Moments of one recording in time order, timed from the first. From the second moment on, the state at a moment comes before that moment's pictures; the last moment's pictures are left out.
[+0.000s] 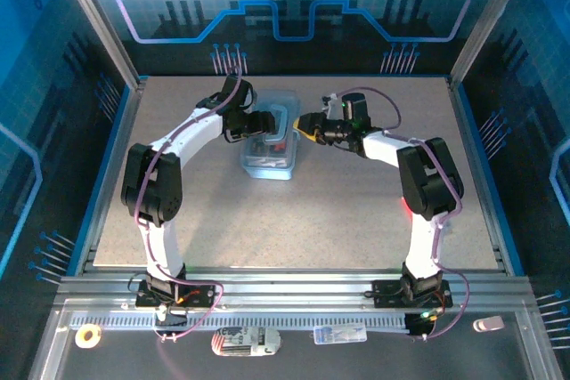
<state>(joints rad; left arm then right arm) -0.29 1.94 1.52 -0.59 0.20 -0.45 0.31 1.99 1.23 0.26 -0.78 0.84</state>
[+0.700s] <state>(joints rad) -0.29 1.95 1.53 -0.59 0.19 -0.45 0.29 2.04 1.23 0.29 -0.78 0.87</state>
